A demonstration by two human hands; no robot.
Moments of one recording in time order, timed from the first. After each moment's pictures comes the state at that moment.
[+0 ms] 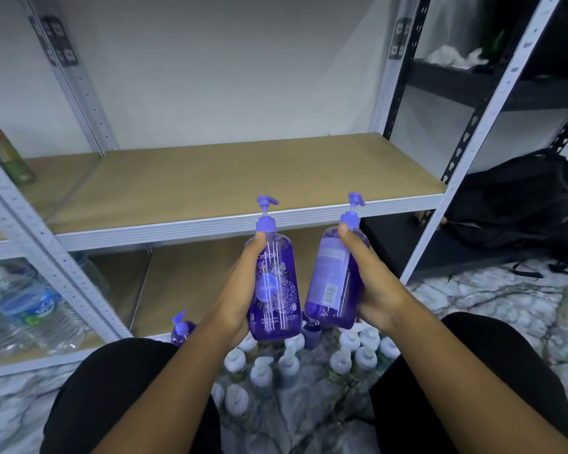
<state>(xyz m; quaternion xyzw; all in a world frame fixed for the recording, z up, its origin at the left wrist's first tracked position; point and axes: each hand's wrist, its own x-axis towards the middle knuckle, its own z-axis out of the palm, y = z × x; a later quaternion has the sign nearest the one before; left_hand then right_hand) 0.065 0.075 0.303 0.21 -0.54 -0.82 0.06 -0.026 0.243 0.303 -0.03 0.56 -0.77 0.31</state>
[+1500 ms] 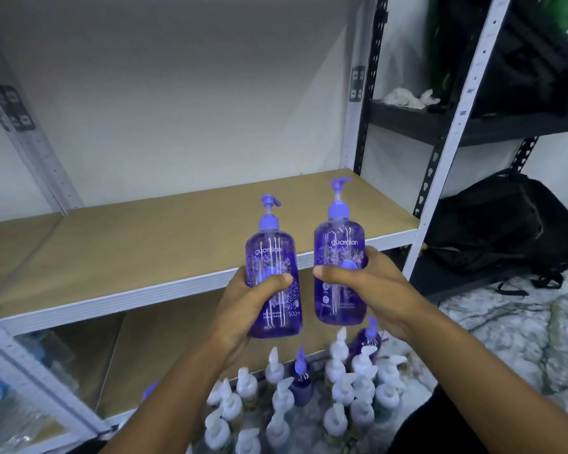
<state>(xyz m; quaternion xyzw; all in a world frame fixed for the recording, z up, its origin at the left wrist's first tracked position) -0.014 0.077 0.327 0.13 -0.61 -0.78 0.07 -0.086 0.270 0.354 -0.12 0.70 -0.69 0.15</state>
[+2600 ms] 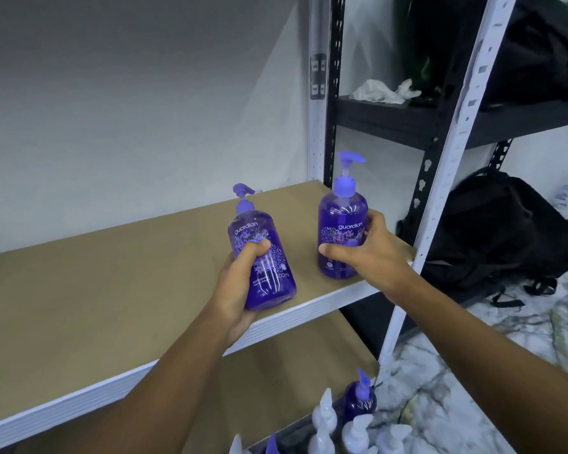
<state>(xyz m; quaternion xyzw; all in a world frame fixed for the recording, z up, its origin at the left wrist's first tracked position) -0.245 0.081 0.304 0.12 -0.51 -0.85 0.02 -0.313 0.287 0.318 -0.12 0.76 -0.64 -0.02</state>
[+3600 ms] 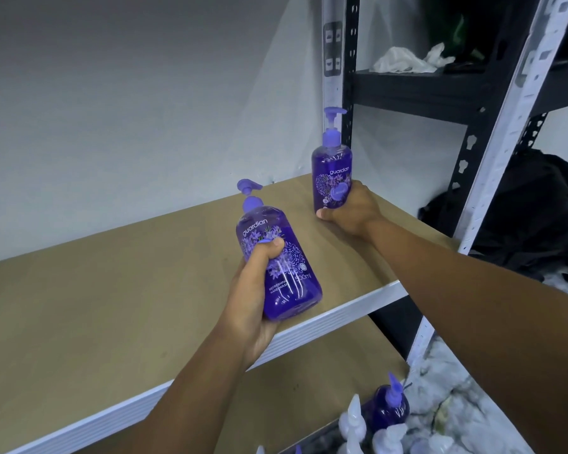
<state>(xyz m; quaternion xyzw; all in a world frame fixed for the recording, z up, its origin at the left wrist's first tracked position) -0.248 0.075 0.297 0.09 -0.47 -0.88 0.00 -0.458 0.223 0.288 -0.08 0.87 -0.48 -0.08</state>
